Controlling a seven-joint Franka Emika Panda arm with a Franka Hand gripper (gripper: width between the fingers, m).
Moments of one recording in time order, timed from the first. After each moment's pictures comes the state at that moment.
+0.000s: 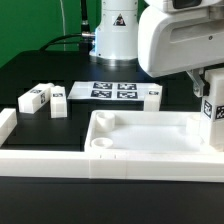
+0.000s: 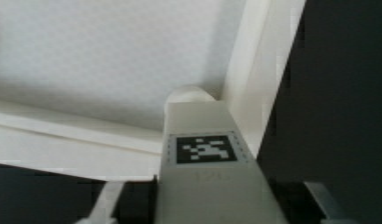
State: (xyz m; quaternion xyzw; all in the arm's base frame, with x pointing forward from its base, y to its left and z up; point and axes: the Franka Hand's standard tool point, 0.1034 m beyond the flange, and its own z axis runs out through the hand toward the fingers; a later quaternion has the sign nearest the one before) arm 0.641 0.096 0.114 -0.99 -0.10 0.05 0.07
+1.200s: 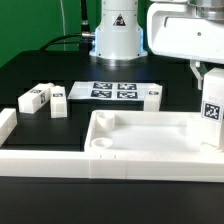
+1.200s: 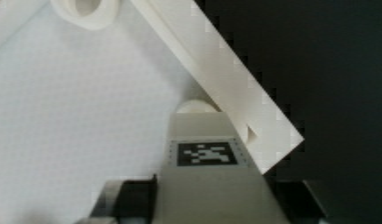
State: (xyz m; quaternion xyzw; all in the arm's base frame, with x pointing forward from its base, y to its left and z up) arm 0.641 0.103 0.113 -0.92 0.38 0.07 0.05
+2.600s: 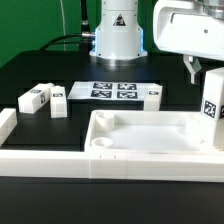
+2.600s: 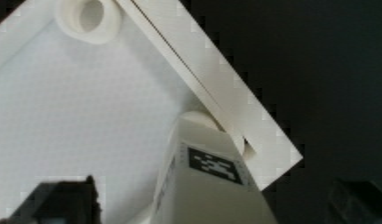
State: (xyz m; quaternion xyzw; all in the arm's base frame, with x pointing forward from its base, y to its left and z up) arm 0.637 0.109 0.116 -0.94 0.32 0.09 0.05
